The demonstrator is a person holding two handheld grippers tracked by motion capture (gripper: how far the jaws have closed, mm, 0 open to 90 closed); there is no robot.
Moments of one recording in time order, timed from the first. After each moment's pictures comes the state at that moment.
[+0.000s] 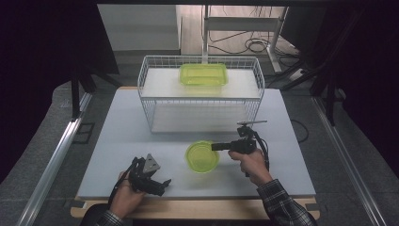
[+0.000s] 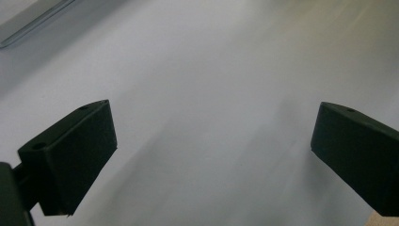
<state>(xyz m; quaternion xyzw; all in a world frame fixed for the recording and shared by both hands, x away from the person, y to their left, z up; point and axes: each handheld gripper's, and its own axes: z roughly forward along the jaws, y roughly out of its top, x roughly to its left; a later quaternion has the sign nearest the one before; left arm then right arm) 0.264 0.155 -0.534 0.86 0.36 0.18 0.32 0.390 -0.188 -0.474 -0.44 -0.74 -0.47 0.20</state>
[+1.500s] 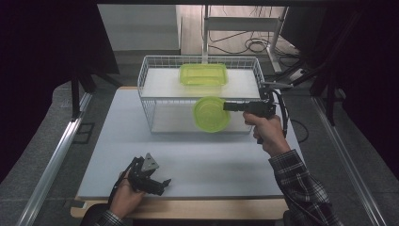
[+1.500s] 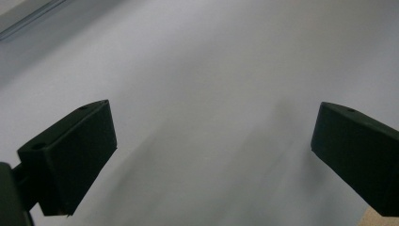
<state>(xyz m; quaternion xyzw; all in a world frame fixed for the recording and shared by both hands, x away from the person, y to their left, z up) 0.266 0.158 -0.534 0.85 0.37 0.17 0.33 0.423 -0.210 -0.349 -0.44 -0.68 -0.56 0.17</state>
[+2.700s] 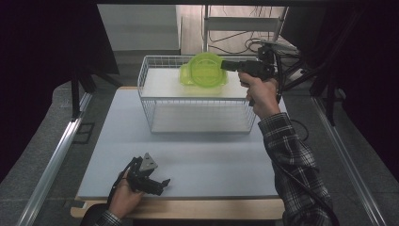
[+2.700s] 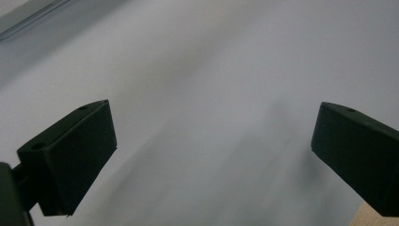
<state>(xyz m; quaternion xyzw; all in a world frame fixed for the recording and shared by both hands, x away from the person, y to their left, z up) 0.265 0.161 -0.532 0.85 0.37 0.16 0.34 0.476 -0.183 -0.273 -0.46 -0.65 -0.60 0.10</state>
